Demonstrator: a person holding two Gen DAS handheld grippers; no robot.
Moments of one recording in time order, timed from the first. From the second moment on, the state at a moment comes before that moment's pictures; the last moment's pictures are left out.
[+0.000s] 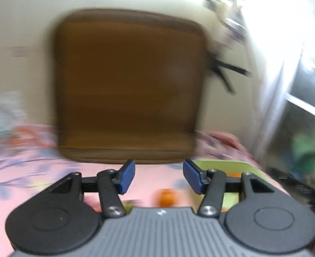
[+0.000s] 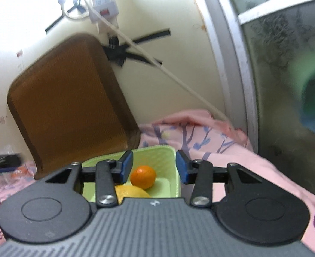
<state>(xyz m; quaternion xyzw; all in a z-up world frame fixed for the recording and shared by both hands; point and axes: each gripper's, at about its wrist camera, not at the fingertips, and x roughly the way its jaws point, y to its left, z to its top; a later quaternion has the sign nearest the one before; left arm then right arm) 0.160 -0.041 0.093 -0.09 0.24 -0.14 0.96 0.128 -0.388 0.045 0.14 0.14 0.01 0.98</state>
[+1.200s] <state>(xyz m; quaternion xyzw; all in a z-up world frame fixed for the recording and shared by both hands) 0.168 0.129 0.007 -0.29 0.29 -0.02 0.91 0.175 -0.044 0.024 -0.24 0.27 0.28 0.89</state>
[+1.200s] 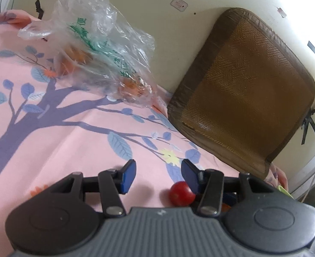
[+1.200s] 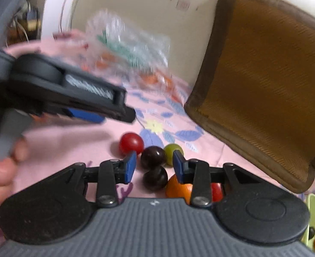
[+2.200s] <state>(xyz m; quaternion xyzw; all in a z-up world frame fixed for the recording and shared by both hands) 0.159 0.066 0.025 -0.07 0.25 -0.01 0.97 0.112 -0.146 0.021 0.00 0.30 0.26 0.92</state>
